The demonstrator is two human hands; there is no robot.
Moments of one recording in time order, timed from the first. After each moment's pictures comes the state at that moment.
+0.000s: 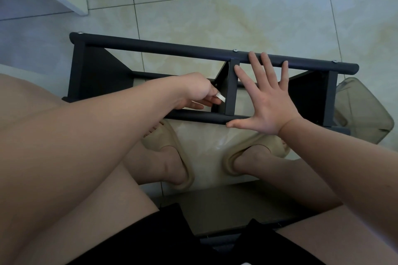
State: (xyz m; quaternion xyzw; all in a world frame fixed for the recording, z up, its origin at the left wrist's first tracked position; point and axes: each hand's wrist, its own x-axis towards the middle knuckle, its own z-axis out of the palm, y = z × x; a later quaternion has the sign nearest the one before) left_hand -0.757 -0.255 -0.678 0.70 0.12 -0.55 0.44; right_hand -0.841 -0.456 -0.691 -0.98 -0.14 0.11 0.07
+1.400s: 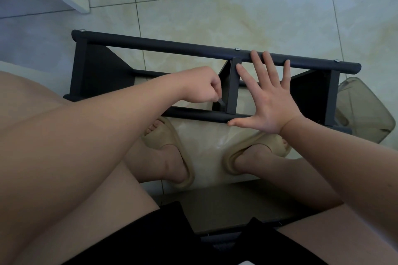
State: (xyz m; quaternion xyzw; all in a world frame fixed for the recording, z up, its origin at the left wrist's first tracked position) left_hand -0.746 -0.249 -0.669 0.83 -0.17 -0.47 0.27; right_hand -0.841 -0.456 -0.692 -0.98 -0.14 0.11 0.07
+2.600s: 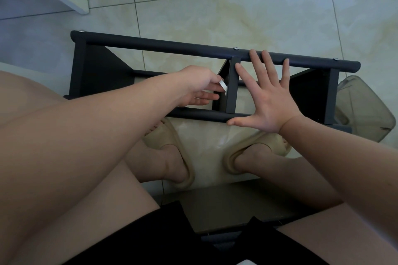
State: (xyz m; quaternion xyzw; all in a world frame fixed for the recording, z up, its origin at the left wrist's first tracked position) left_hand -0.754 -0.258 -0.675 0.66 0.22 -0.51 0.51; right_hand -0.840 -0.455 -0.690 -0.98 -0.14 0.12 0.07
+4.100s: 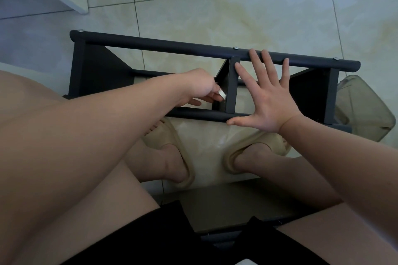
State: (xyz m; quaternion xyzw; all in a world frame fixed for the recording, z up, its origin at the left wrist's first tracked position) left_hand -0.757 -0.260 -0.673 0.72 0.11 -0.55 0.41; right_hand -0.840 -0.455 -0.690 -0.98 -0.14 0.12 0.06
